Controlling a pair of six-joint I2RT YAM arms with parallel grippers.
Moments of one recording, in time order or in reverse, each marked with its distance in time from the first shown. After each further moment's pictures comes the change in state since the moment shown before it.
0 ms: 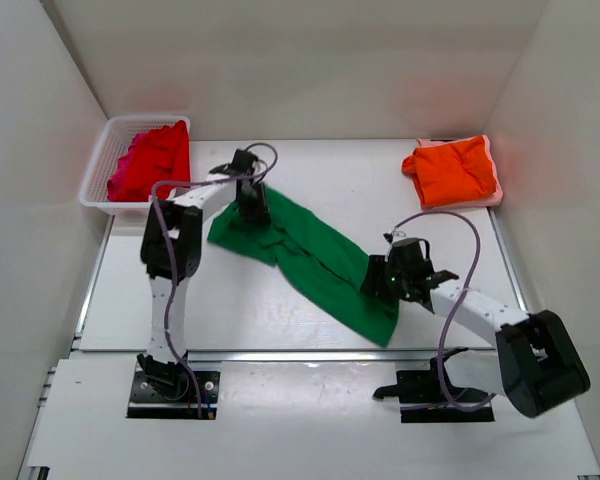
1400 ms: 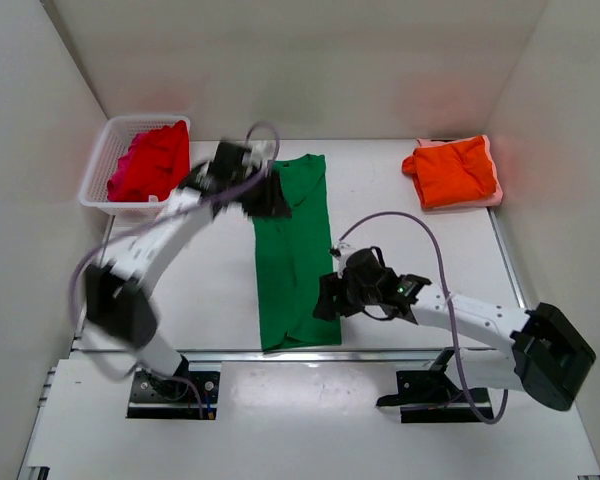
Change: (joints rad) left arm -0.086 -0.331 0.174 -0.193 0.196 0.086; right arm 0.457 0.003 0.140 -0.028 -0.099 0.132
